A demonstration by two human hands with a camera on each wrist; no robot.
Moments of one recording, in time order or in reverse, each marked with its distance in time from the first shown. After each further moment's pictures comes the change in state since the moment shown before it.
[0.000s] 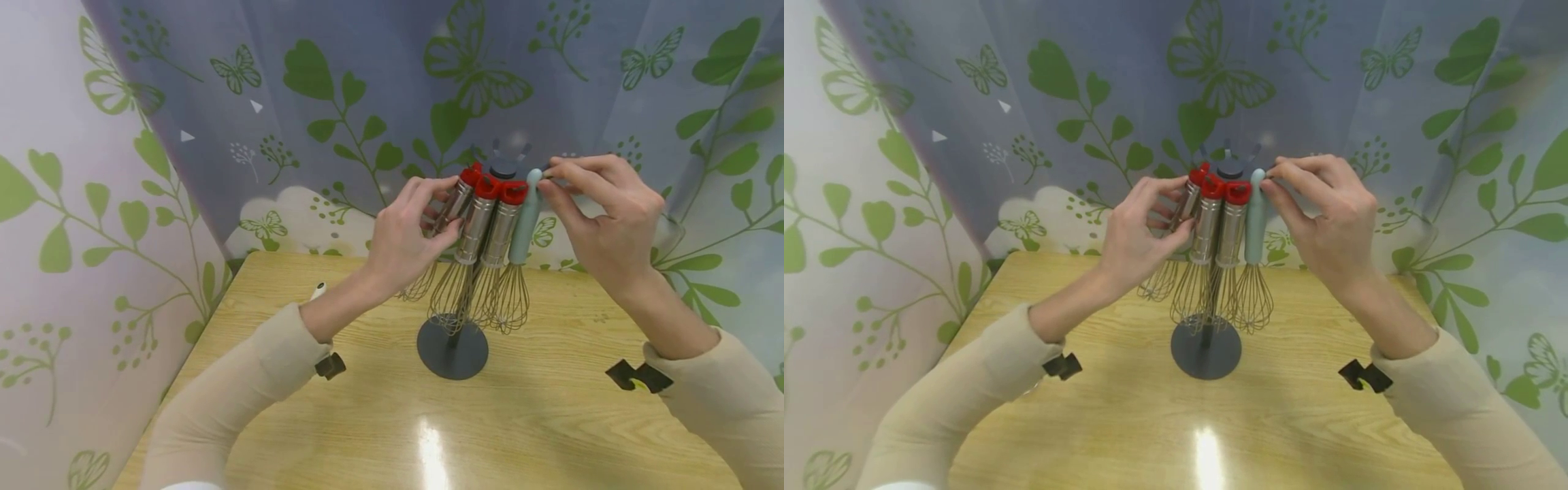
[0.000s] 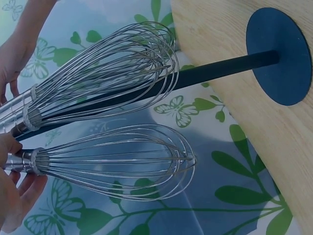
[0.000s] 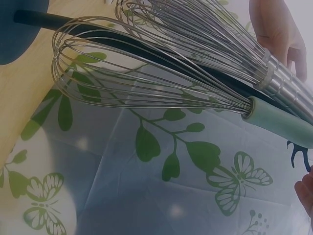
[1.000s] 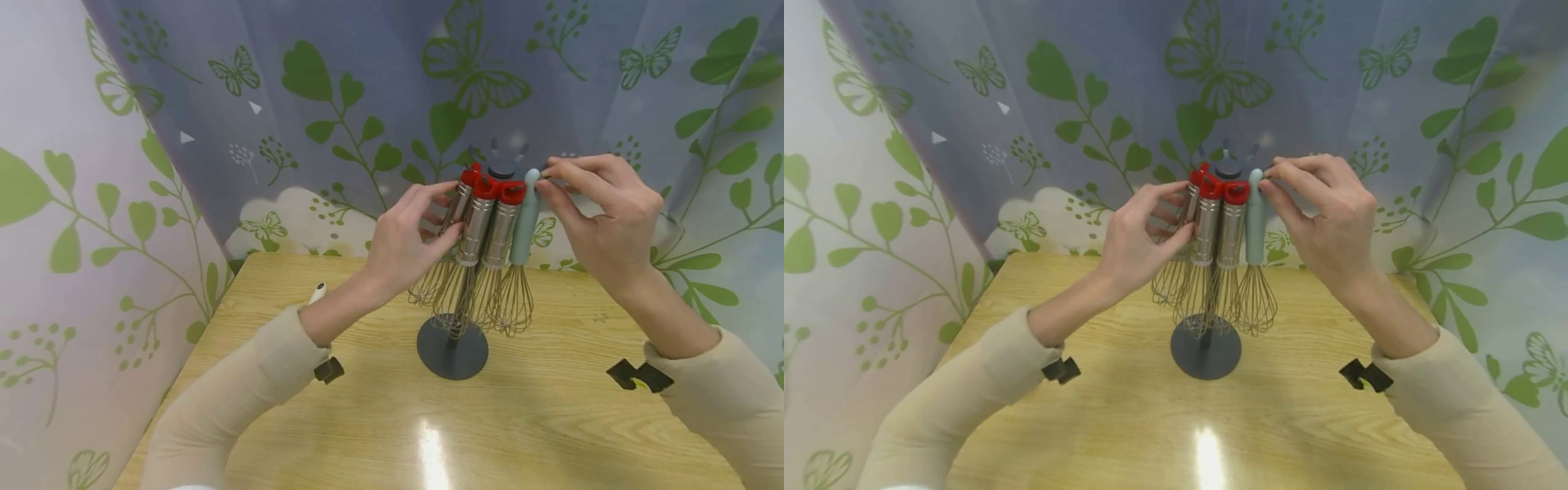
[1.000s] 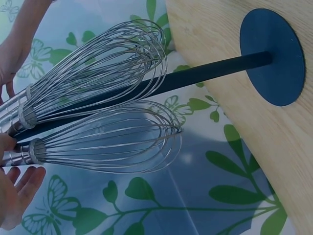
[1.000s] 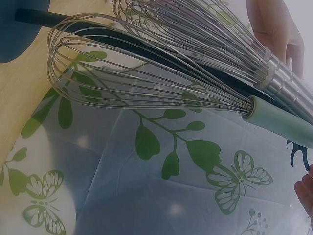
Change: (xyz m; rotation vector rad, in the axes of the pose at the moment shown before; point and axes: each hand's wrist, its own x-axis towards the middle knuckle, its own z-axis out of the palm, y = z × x) left_hand -0.004 -0.001 0.001 -0.017 -0.023 0.005; right_hand 0.000 0.002 -0.001 -0.031 -0.017 -0.010
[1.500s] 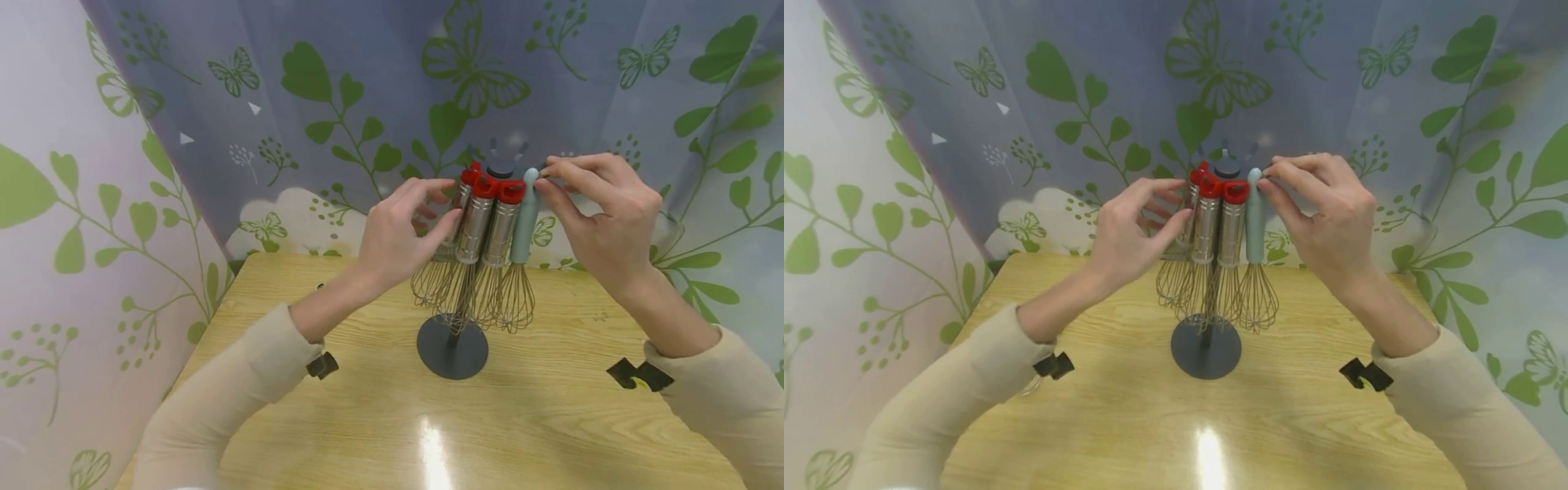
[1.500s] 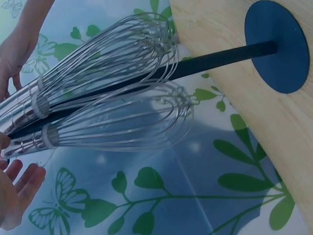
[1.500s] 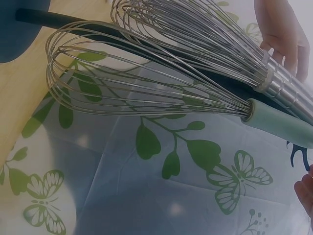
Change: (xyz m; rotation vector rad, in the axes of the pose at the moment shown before) left_hand 0.007 0.001 -0.009 0.003 0.049 0.071; right_hand 0.001 0.000 0.000 0.005 -0.002 -0.002
